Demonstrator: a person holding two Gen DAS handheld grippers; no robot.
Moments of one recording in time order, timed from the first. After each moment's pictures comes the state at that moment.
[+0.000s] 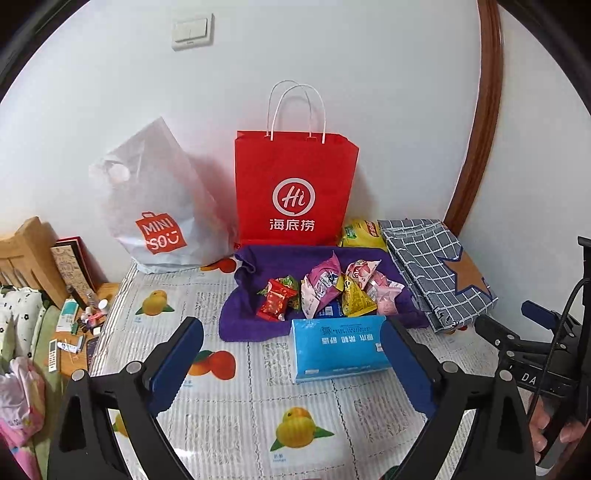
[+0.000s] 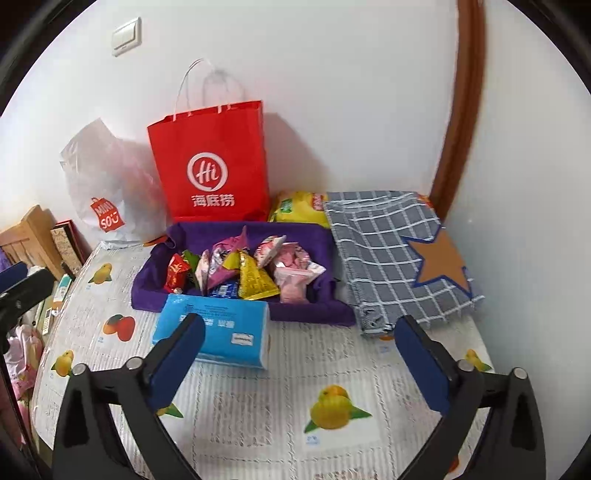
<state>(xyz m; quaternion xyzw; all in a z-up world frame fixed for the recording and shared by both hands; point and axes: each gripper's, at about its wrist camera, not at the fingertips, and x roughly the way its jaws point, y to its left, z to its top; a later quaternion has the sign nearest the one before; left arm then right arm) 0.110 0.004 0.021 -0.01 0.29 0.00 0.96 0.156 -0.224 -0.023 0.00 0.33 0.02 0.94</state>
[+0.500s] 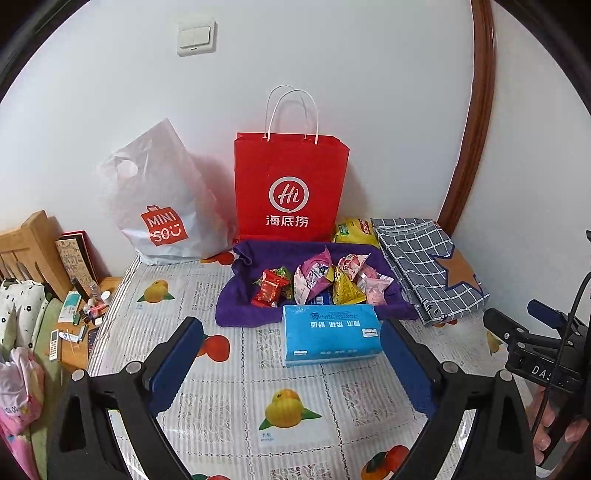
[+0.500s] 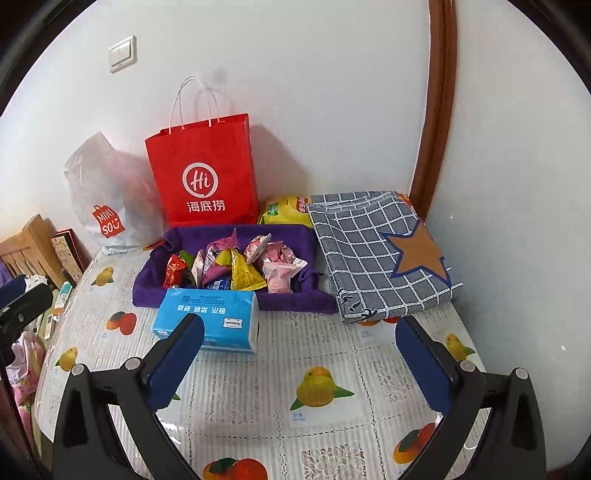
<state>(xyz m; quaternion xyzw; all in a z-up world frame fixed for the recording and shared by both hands) 0.078 -0.009 0.021 -0.02 0.28 0.00 0.96 0.116 -0.244 -0.015 0.01 0.31 0.01 0.95</state>
